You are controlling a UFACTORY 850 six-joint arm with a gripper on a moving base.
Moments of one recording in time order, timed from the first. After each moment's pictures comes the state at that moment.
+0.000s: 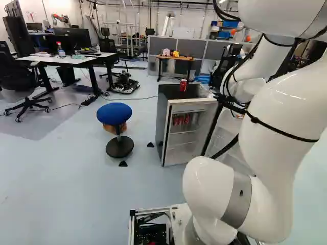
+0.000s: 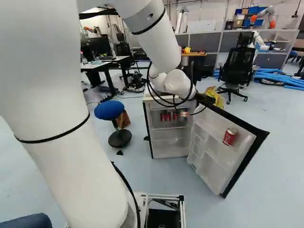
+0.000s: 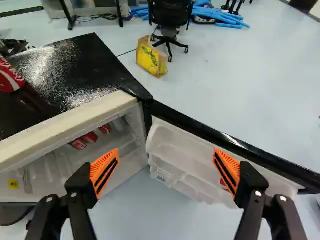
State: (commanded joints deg) arm -37.5 -6.6 -43.8 -5.8 14.6 0.0
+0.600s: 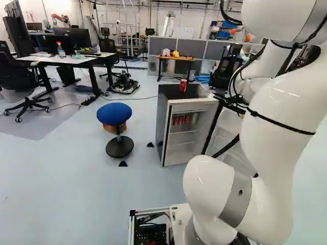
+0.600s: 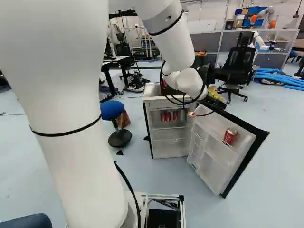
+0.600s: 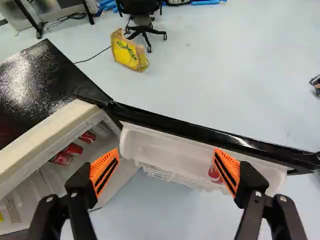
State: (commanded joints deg) arm -41.7 -11.7 -49.6 -0.4 11.5 0.0
